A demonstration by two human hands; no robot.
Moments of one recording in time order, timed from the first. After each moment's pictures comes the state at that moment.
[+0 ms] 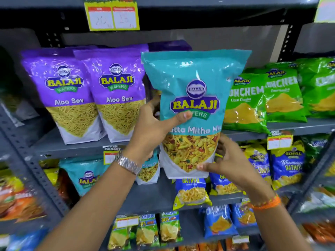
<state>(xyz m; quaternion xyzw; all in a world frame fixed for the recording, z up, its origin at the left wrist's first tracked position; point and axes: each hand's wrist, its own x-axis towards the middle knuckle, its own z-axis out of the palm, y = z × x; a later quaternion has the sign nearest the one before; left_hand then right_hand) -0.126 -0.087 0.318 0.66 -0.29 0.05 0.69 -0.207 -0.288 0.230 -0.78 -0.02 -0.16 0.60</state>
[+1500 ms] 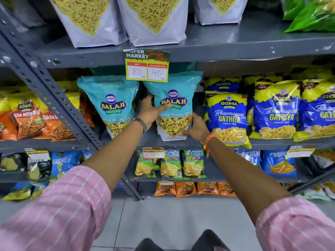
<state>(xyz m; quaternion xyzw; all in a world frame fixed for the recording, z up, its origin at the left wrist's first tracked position) 0.024 0.016 0.024 0.77 -0.07 -0.01 0.63 -0.017 -0.175 -0.062 -0.82 0.06 -0.02 0.56</state>
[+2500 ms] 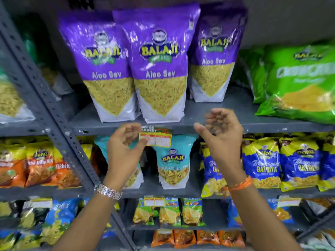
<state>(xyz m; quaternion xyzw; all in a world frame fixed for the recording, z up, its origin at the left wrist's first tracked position) -0.084 0.072 0.202 0.77 -0.09 0.19 0.61 -0.114 -0.161 0.209 -0.65 -0.03 -0.39 0.65</state>
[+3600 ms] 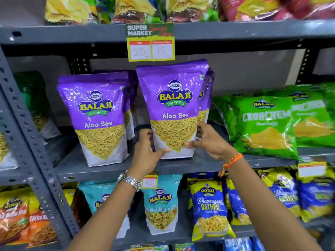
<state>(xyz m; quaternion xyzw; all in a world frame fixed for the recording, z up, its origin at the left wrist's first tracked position) -0.001 -0.009 0.257 0.81 -0.22 0.16 0.53 -0.032 -0.249 0.283 -0.76 -0.12 -0.12 0.63</state>
